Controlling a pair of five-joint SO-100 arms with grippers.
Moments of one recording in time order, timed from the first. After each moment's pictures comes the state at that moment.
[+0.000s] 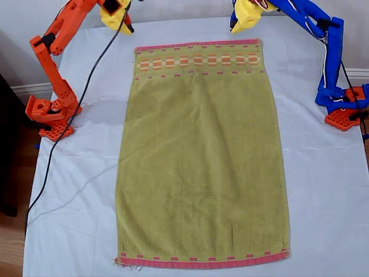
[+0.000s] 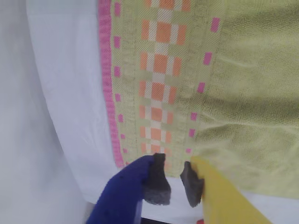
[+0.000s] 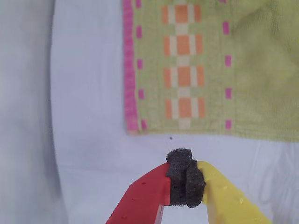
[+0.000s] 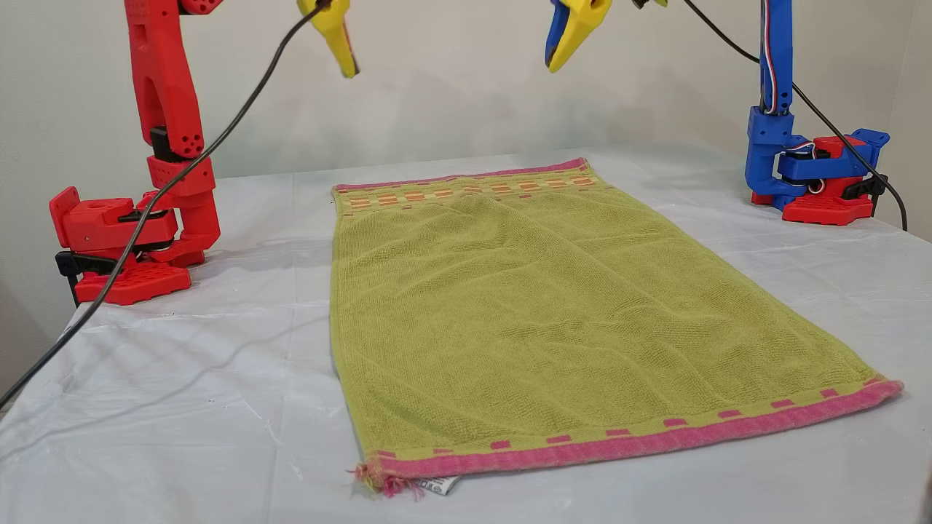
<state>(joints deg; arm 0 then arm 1) -45.5 93.7 45.8 117.9 -50.3 25.8 70.0 33.9 103.4 55.5</state>
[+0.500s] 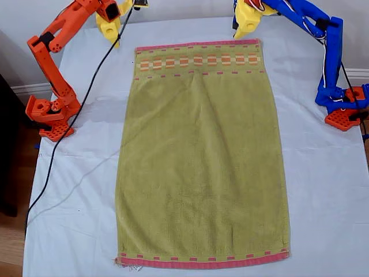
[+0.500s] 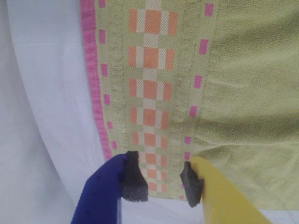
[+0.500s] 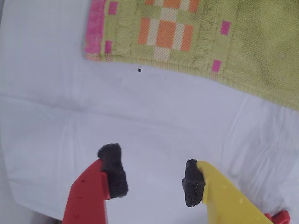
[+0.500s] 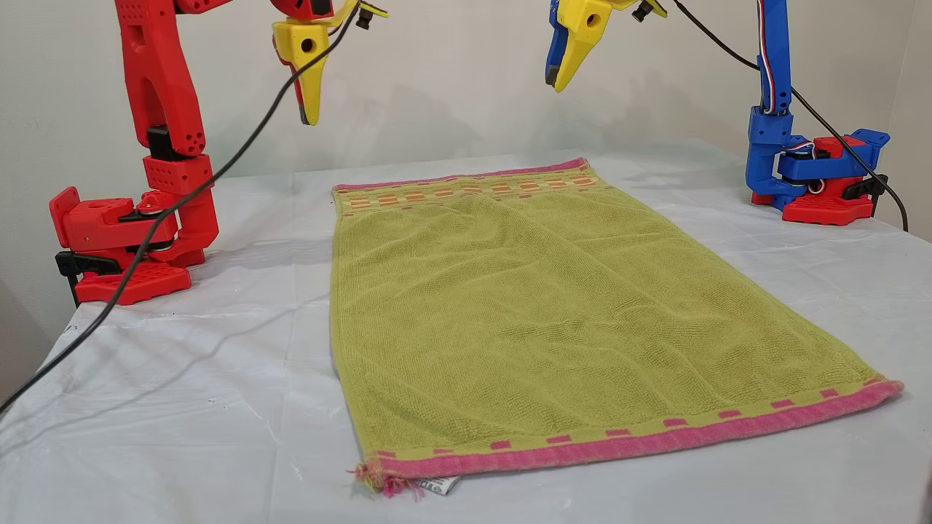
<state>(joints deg) -50.4 94.4 58.4 117.9 -56.9 26.7 69.9 37.9 103.4 57.0</state>
